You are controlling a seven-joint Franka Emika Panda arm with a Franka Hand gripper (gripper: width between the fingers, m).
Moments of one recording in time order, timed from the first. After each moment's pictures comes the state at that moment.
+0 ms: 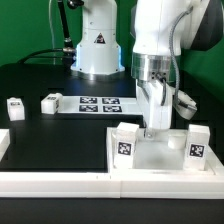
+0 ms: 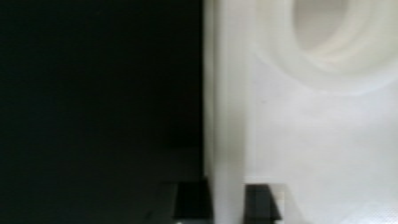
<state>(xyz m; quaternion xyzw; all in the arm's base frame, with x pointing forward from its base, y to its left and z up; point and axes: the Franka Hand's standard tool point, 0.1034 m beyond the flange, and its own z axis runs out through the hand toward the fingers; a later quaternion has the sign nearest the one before) 0.535 0.060 0.011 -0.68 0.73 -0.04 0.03</state>
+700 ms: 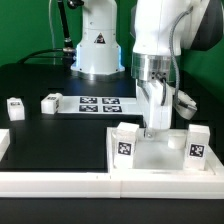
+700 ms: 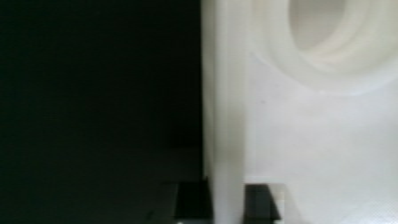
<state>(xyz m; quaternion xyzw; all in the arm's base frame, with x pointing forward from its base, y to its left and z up) 0.535 0.060 0.011 -0.68 0.73 -0.04 0.03</state>
